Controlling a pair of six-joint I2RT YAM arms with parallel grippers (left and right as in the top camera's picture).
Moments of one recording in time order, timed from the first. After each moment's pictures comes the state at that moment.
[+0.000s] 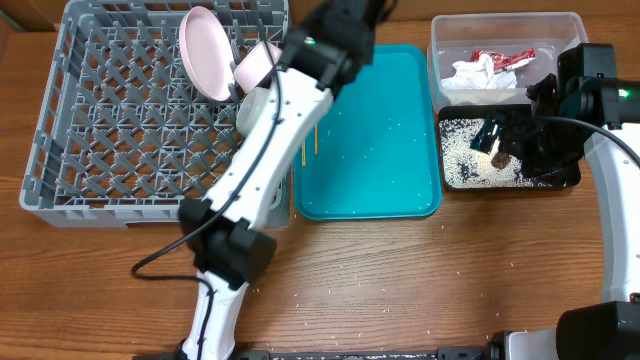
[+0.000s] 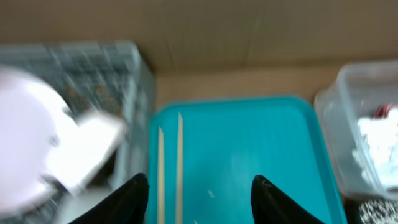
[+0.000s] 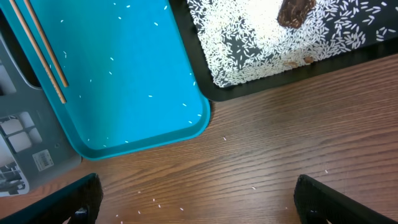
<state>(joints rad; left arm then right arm) -0.55 2.23 2.43 -1.05 -0.40 -0.41 -0.10 1.60 1.61 -1.39 -0.26 0.28</state>
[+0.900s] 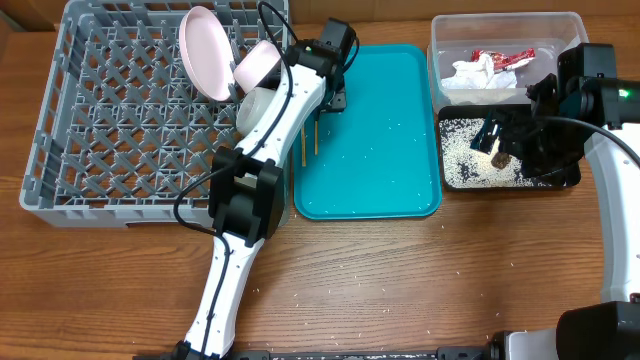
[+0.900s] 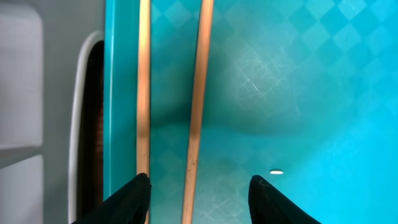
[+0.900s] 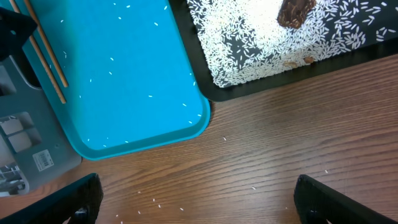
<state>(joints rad) -0.41 2.57 2.40 -1.11 -0.17 -0.49 -0.10 1.60 1.61 -1.40 -0.26 0.28</state>
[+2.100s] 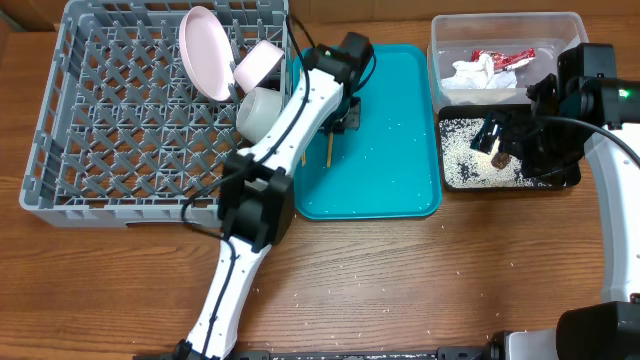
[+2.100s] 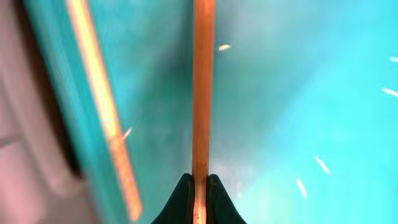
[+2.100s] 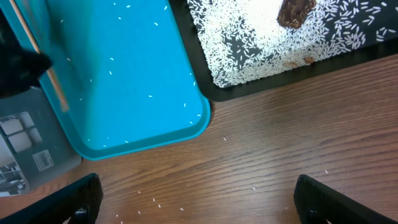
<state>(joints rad) -0.48 2.50 2.42 -1.35 -0.09 -0.39 -0.10 1.60 1.61 -1.40 -0.26 0.28</state>
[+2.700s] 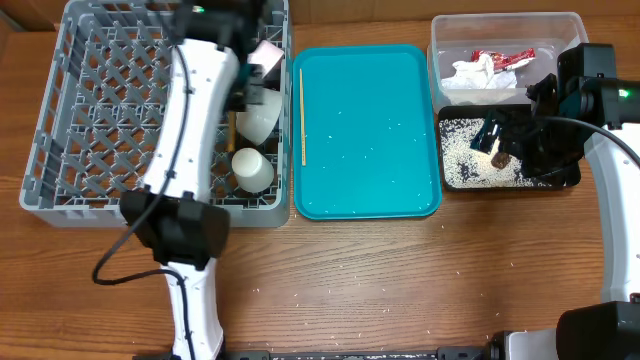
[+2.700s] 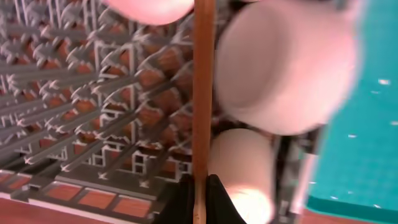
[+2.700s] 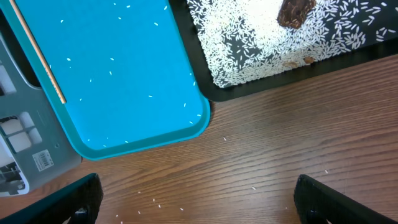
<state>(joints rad) -0.17 2.21 2.43 -1.68 -0.19 -0.23 -0.10 1.60 1.61 -1.40 -0.26 0.28</state>
